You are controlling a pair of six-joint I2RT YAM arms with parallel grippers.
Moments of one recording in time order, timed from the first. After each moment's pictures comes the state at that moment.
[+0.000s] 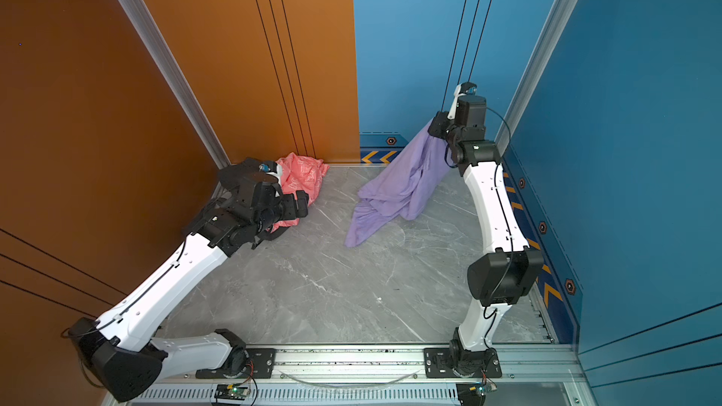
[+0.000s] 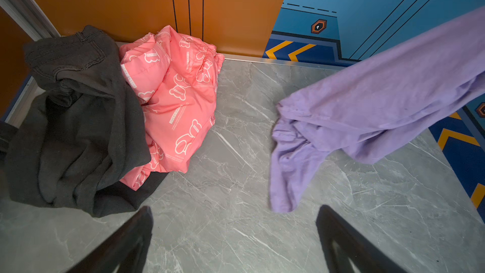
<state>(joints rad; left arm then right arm) -0.52 1.25 1.30 -0.66 -0.28 -0.44 0.05 1.78 2.04 -0.47 -0.05 0.37</state>
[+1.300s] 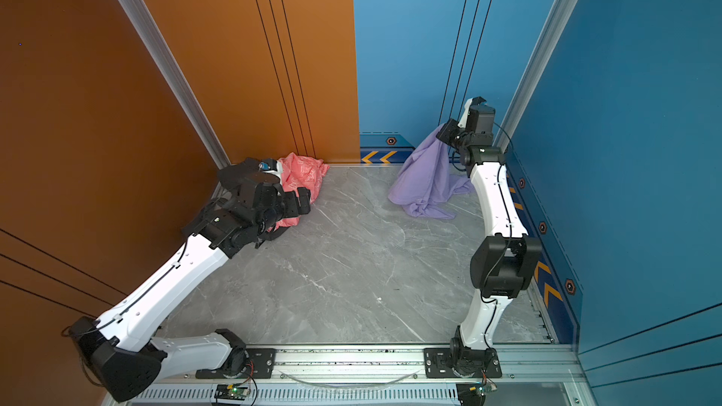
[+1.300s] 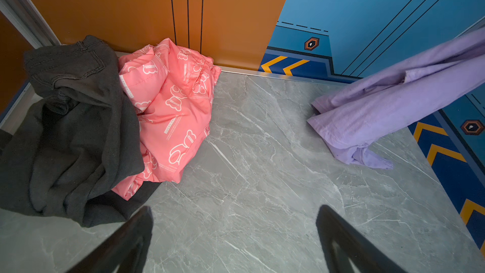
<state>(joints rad) -0.55 1.25 1.30 -0.61 -0.32 -0.47 -0.06 1.84 1.88 -0.41 -0.22 0.52</state>
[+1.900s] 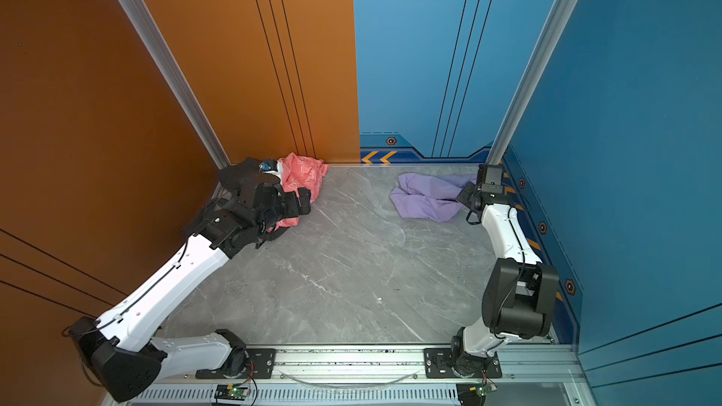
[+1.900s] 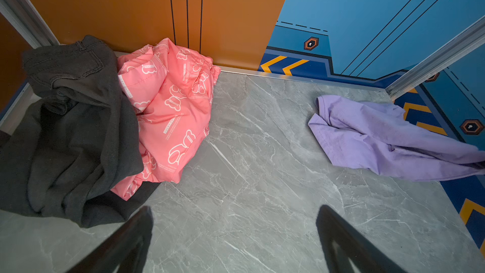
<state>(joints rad) -0.55 1.25 1.30 -0.61 -0.31 -0.47 -0.19 1.57 1.22 -0.47 0.03 0.48</state>
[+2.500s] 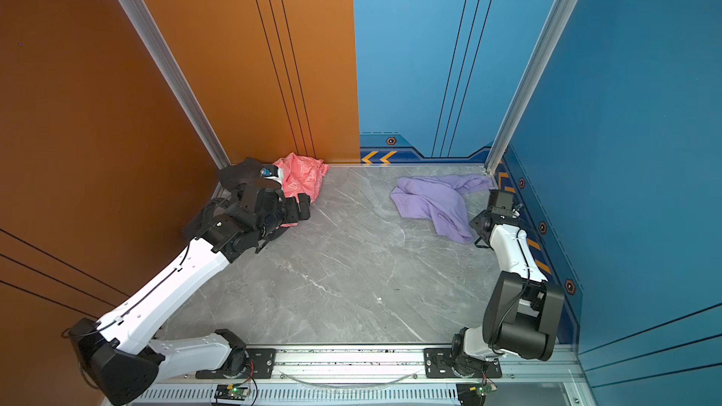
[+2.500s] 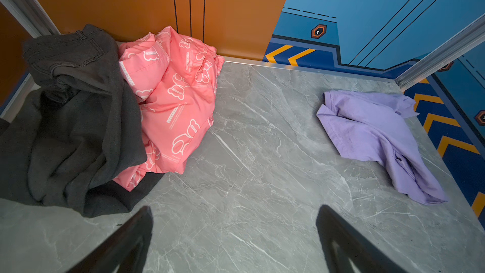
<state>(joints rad) -0.55 1.22 1.23 -0.60 -0.31 -0.47 -0.29 1.44 1.03 -0.54 0.12 0.64</state>
